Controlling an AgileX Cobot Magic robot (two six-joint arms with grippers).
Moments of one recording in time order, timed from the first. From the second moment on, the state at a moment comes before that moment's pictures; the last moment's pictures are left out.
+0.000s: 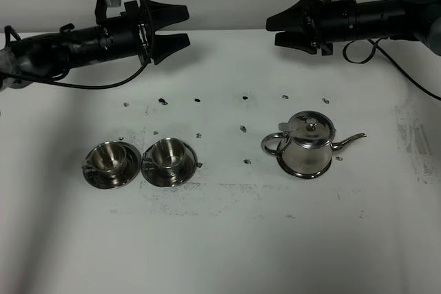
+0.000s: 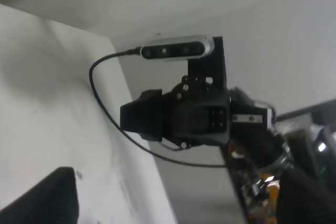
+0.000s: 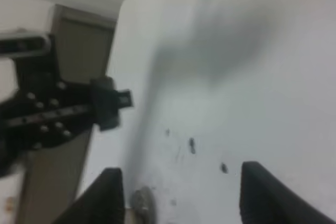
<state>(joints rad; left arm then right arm) -0.04 2.57 -1.92 -1.72 1.18 0.94 0.03 2.58 -2.16 1.32 1.21 -0.64</state>
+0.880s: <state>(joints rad) -0.11 2.28 -2.18 -0.60 1.09 0.50 0.07 2.23 -2.29 0.39 1.22 -0.40</state>
